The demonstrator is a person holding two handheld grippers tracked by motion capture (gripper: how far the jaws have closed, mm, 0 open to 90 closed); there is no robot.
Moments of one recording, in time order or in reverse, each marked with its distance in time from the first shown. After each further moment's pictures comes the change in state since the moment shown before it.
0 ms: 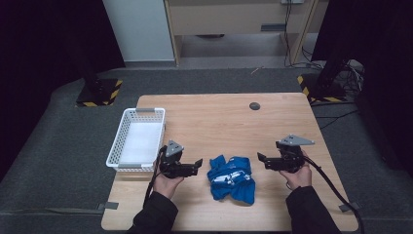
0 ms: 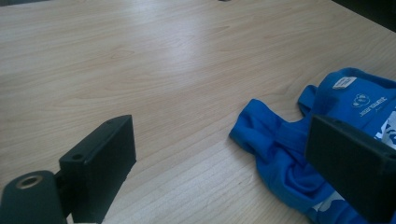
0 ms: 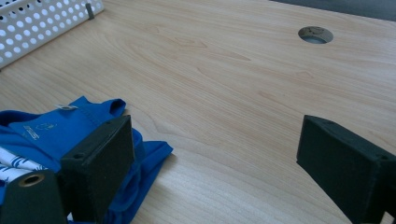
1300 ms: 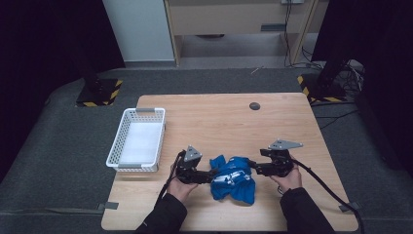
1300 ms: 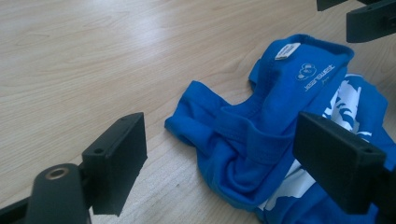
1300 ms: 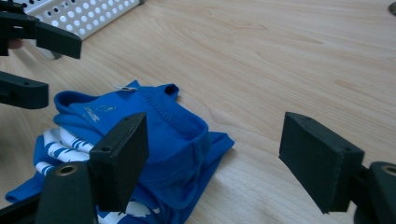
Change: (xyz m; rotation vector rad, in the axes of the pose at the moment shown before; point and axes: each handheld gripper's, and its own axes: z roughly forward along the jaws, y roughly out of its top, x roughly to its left) left arm -0.034 -0.008 0.031 0.084 -0.133 0.065; right arm 0.020 -0.011 0.021 0.042 0.180 0.011
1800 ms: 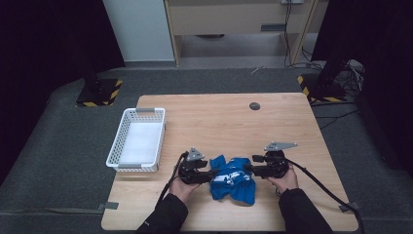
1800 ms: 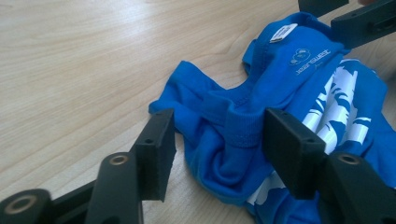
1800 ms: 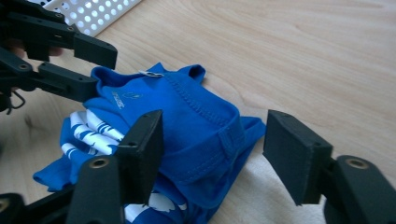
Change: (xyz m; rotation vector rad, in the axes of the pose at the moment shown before) left arm 0.003 -0.006 0.013 0.060 -0.053 -0.025; right arm -0.003 -0.009 0.015 0.060 0.127 0.052
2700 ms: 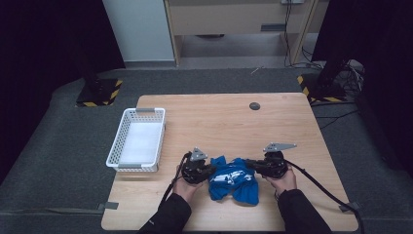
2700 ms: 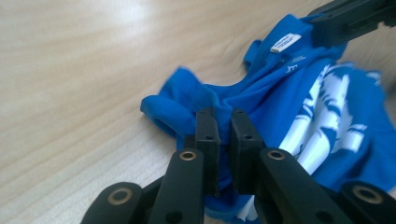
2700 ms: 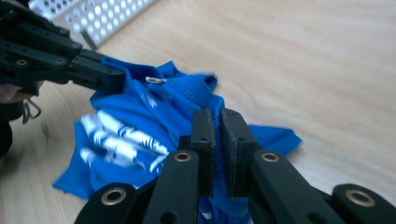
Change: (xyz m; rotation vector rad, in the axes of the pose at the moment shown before) left arm -0.011 0.008 -0.004 -0.040 0.009 -0.007; right arm 0.008 0.003 -0.005 -0.020 0.006 0.012
